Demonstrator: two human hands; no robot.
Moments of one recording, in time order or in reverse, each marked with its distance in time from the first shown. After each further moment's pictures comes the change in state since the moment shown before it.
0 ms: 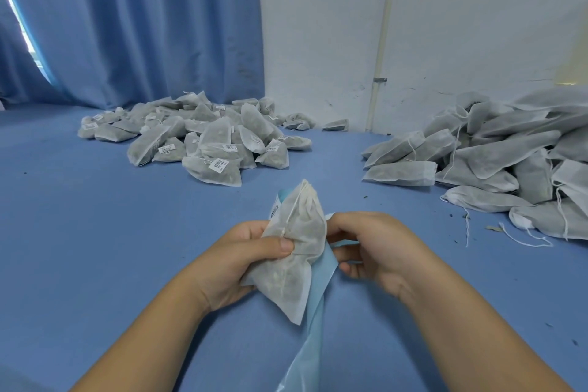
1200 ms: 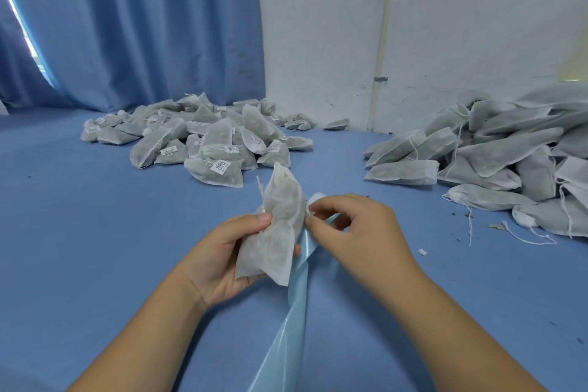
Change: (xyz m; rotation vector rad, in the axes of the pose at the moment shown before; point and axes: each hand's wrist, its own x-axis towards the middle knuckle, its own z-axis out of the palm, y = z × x) left_hand 0.003 0.005 -0.014 -0.297 -0.046 0.006; right_hand -0.004 0.006 0.016 -0.529 0.330 -0.766
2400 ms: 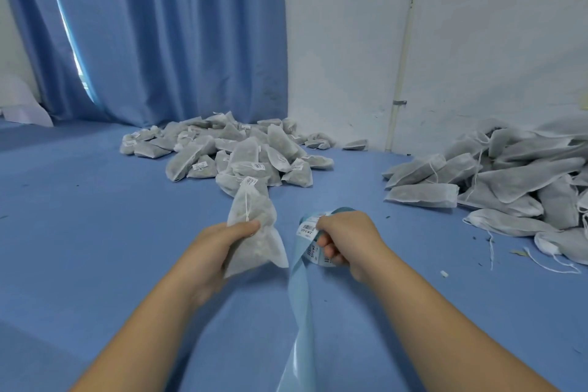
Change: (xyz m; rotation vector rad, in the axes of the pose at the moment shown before) left_hand -0.033 0.033 -0.030 0.342 0.521 0.064; right_hand 0.041 -0.014 0.042 0.410 -0.193 0.723
